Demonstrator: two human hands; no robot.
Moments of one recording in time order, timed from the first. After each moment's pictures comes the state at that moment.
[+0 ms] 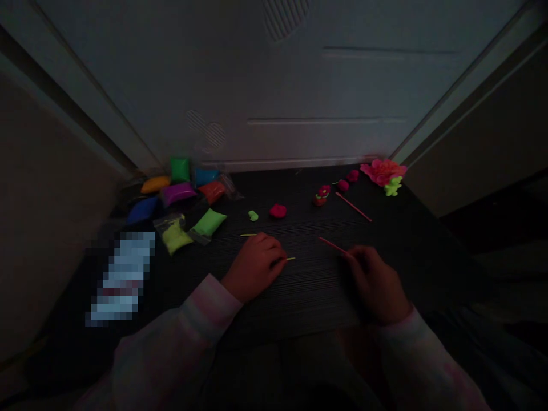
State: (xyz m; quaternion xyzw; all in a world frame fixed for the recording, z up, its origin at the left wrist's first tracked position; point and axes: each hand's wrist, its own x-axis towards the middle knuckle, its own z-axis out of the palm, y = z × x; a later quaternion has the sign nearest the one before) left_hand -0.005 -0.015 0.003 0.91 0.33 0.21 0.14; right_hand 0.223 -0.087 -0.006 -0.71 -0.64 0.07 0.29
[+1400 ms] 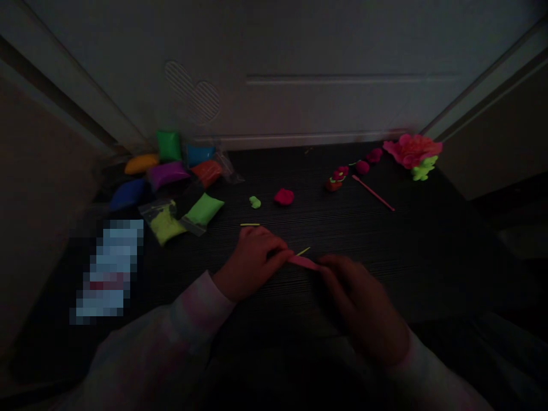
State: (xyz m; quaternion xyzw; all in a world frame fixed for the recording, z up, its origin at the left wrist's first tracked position) left_hand -0.007 -0.014 0.015 0.85 0.41 0.13 0.30; right_hand 0.171 -0.094 0.012 -0.65 -0.70 0.19 0.22
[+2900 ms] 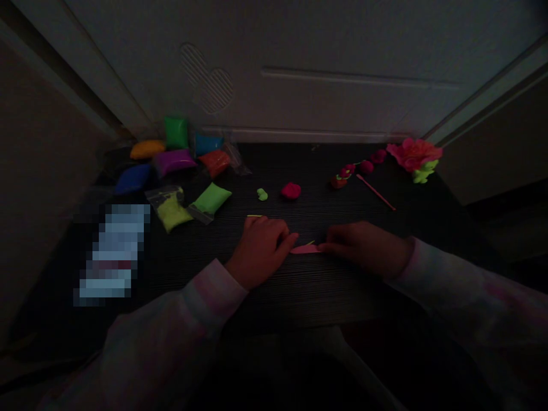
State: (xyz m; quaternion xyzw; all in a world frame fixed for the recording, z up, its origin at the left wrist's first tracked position) left_hand -0.003 -0.017 0.006 0.85 0.45 0.17 0.21; right_hand 0.192 -0.022 0.046 -0.58 -0.76 0.28 -0.10
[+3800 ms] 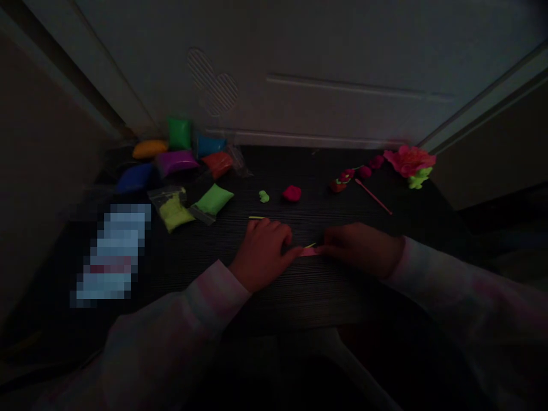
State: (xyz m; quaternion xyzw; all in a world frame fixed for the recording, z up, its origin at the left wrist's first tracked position) left_hand -0.002 -0.020 0.004 0.85 0.45 0.17 0.20; right_hand 0.184 -0.018 0.049 -0.58 -0.76 0.24 -0.16
